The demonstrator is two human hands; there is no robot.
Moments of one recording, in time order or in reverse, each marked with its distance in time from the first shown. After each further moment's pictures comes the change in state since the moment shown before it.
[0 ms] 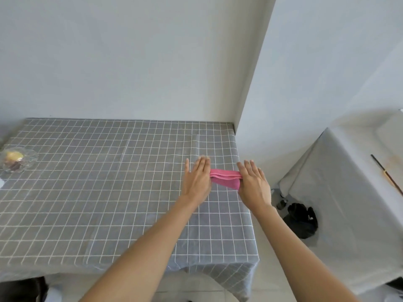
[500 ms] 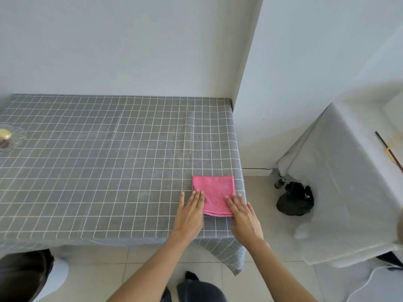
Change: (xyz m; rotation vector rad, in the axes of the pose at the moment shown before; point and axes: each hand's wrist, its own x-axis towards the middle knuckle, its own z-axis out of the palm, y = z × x) left_hand -0.129 0.023 0.088 0.019 -0.303 -0.006; right_hand -0.131 0.031 0.088 0.064 -0.352 -0.036
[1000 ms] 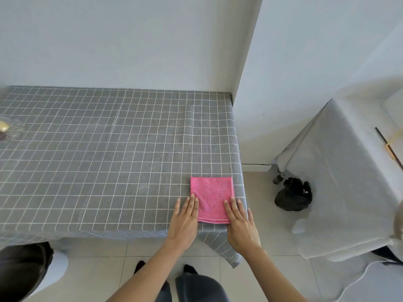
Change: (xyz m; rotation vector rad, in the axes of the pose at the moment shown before) left_hand -0.035 -0.001 0.015 0.080 -0.076 0.002; right_hand -0.030 -0.006 0.020 -0.083 -0.109 0.042
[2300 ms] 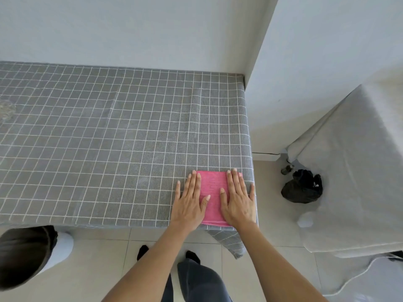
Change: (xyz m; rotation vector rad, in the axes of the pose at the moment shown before) left_hand 0.052 -0.012 0.019 -0.137 -0.005 -0.172; right_hand 0.074 -0.020 0.000 0.144 0.150 0.112
